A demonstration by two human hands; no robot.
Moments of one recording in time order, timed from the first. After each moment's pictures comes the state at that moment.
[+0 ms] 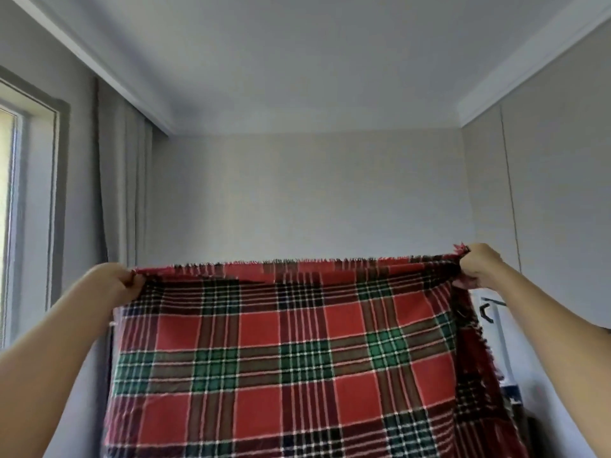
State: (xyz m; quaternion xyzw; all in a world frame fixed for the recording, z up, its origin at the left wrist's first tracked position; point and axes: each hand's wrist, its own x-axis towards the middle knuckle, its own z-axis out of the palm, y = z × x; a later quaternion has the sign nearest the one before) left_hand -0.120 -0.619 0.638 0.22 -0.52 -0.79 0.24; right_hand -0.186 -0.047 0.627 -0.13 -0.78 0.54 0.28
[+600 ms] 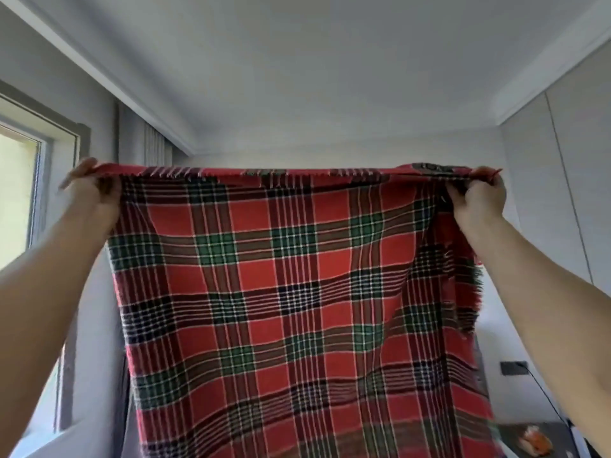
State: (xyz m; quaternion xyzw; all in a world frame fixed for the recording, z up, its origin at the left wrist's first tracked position) left_hand -0.180 -0.649 0.772 -0.18 -0.27 -0.81 0.49; right_hand -0.294 -0.140 0.740 0.19 -0.25 0.87 0.37
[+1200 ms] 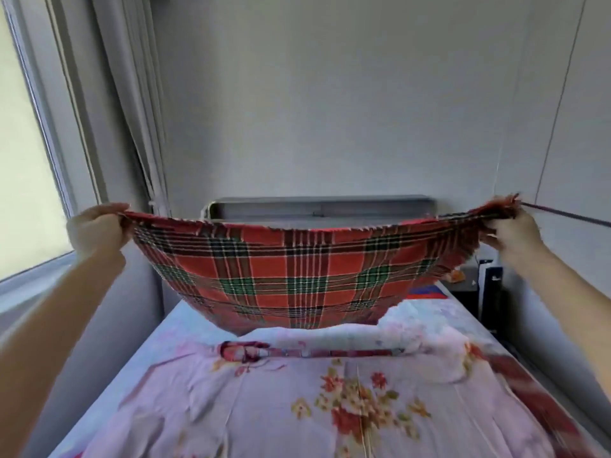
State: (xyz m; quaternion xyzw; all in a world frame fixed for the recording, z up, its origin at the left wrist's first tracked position) left_hand 0.044 -0.617 0.481 0.18 -0.56 -0.65 0.48; right_hand -0.074 -0.059 0.453 -0.02 -0.63 0.73 0.26
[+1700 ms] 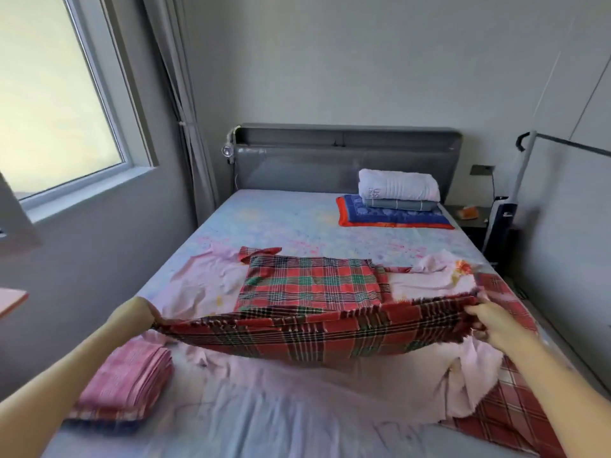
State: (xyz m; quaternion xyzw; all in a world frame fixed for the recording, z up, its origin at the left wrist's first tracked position) left_hand 0.270 -0.618 0.221 0.34 -0.91 -0.22 -0.07; right_hand 0.146 -0.022 0.206 -0.20 -0.77 0.60 -0.04
